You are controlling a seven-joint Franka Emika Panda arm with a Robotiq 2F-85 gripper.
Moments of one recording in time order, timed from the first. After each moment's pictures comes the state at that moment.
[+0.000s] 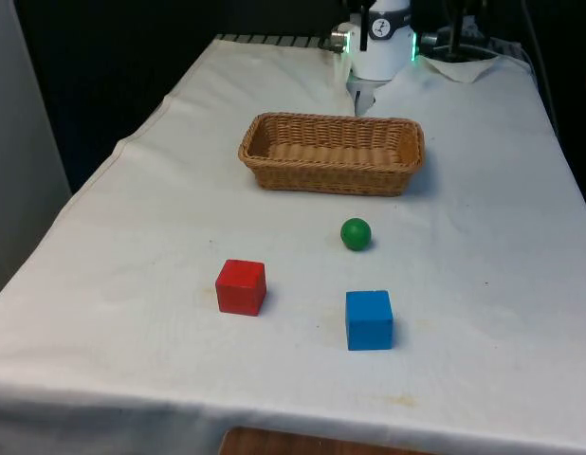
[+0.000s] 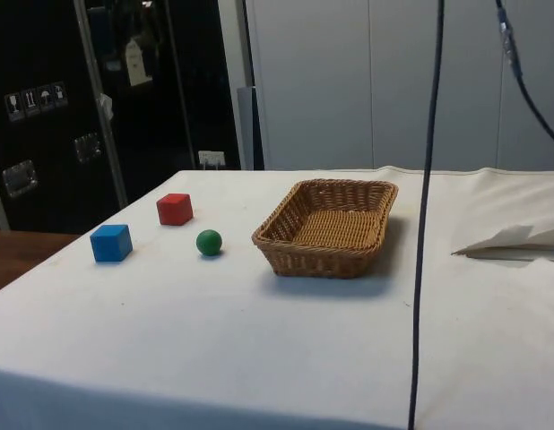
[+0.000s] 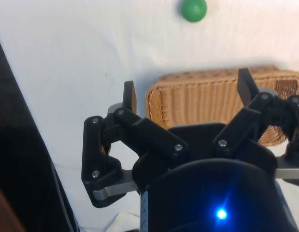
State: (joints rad) arm 0.34 0.44 -0.35 -1.44 0.12 1.88 -0.07
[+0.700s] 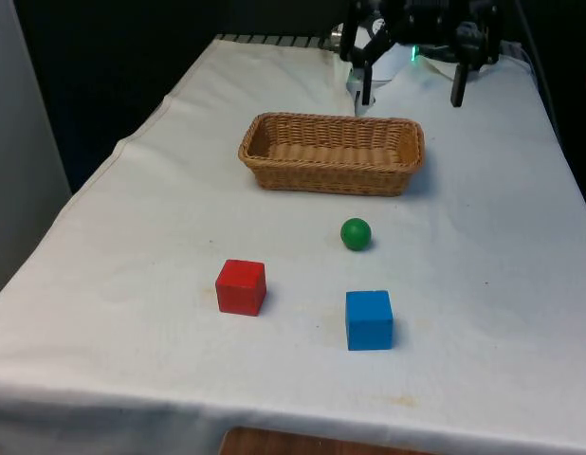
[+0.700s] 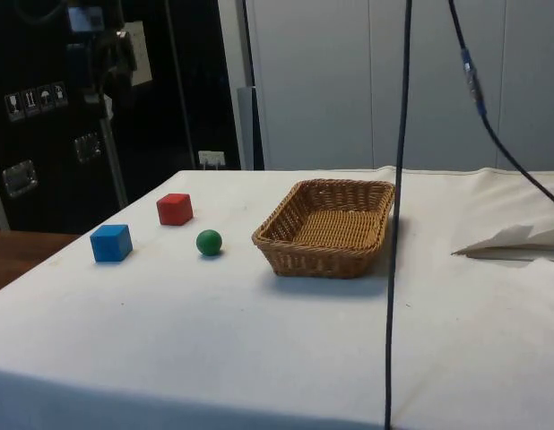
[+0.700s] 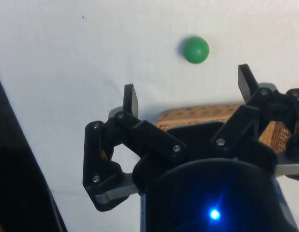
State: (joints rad) arm 0.33 0.61 -0.35 -1.29 0.14 1.91 -0.14
